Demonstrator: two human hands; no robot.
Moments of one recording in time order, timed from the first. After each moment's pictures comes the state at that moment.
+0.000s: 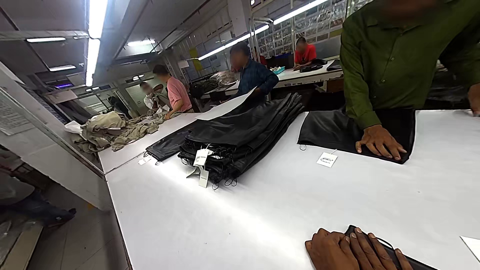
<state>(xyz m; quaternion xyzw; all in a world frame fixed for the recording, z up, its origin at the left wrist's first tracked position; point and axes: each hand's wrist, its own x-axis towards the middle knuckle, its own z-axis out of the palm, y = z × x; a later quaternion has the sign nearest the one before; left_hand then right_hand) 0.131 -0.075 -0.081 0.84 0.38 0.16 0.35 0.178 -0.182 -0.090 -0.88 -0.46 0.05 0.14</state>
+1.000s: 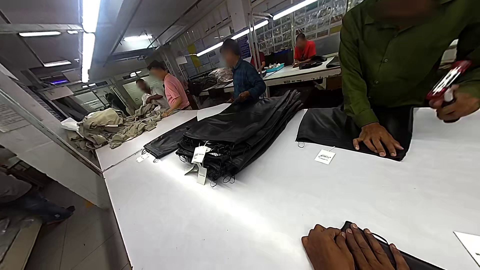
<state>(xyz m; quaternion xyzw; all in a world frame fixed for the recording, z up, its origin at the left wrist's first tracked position) 0.135 -0.072 -0.093 0.84 0.39 0.19 0.34 0.178 -0.182 -0.088 -0.88 -0.46 0.07 0.14</state>
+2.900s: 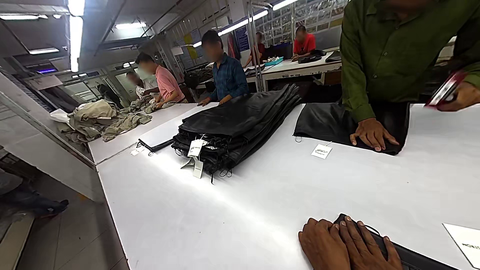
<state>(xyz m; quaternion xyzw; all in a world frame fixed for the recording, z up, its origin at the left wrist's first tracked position) 0.132 -0.082 -0.063 0.83 0.43 0.10 0.34 0.176 -0.181 -0.095 -0.88 -0.45 0.02 0.12</state>
